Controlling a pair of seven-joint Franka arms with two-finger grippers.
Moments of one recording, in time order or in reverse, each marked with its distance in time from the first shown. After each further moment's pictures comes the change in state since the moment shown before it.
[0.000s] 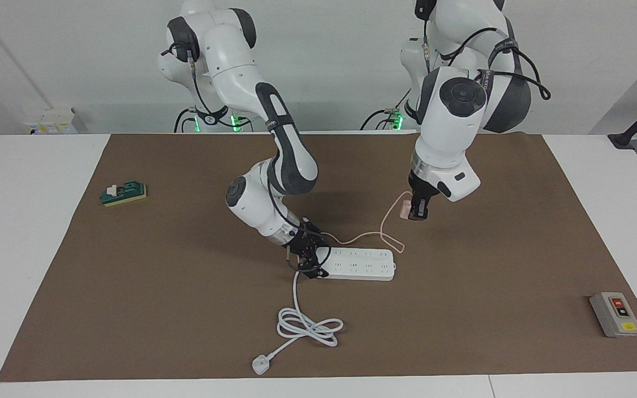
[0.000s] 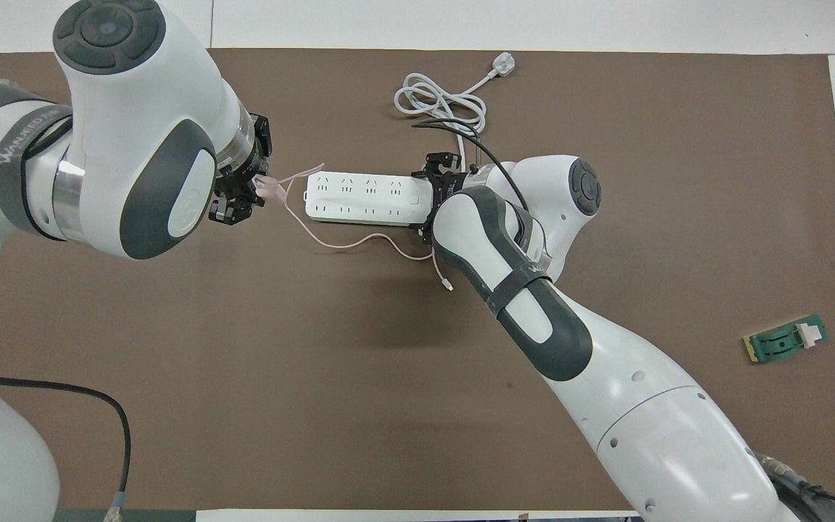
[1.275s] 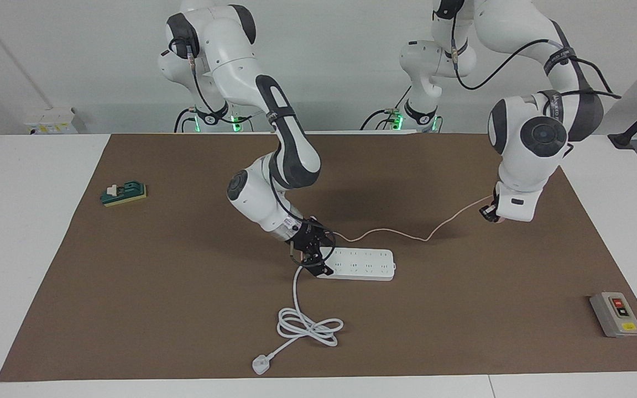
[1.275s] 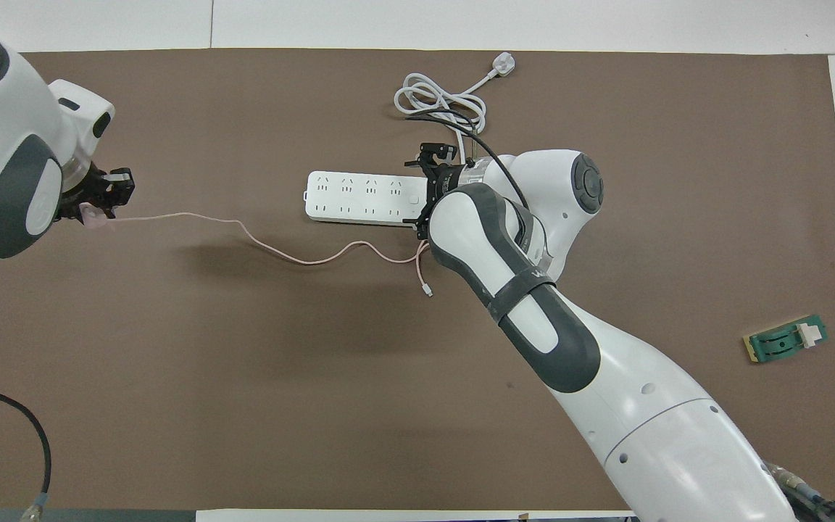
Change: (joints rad) left arm 0.290 -0.101 0.010 -0.261 0.263 0.067 1.188; right arm 0.009 -0.048 -0.004 0.005 -0.013 0.005 -0.005
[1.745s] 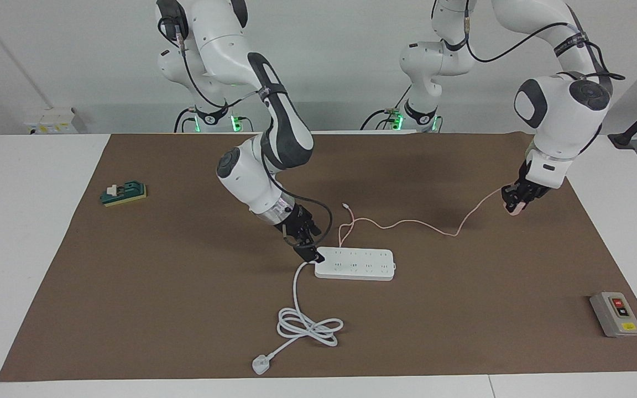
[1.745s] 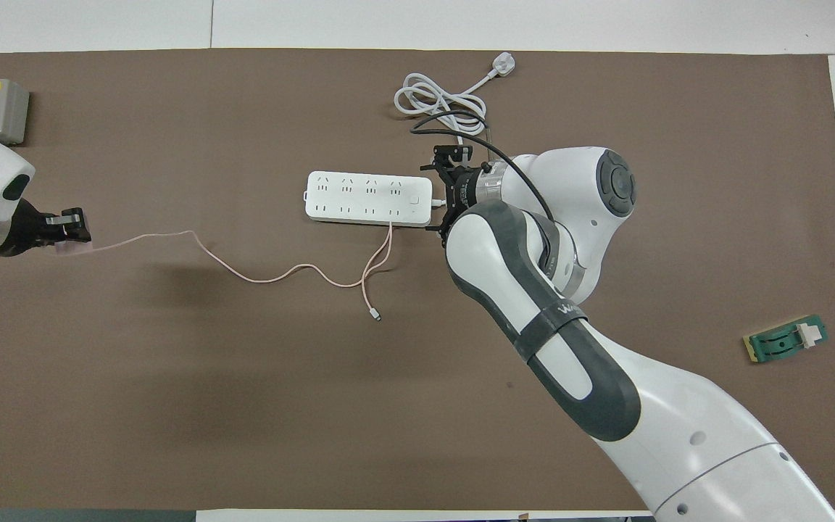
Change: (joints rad) left arm 0.140 -0.230 -0.003 -0.379 -0.276 0.353 0.368; right arm -0.006 -0.164 -0.019 -0.128 -0.237 -0.049 0.000
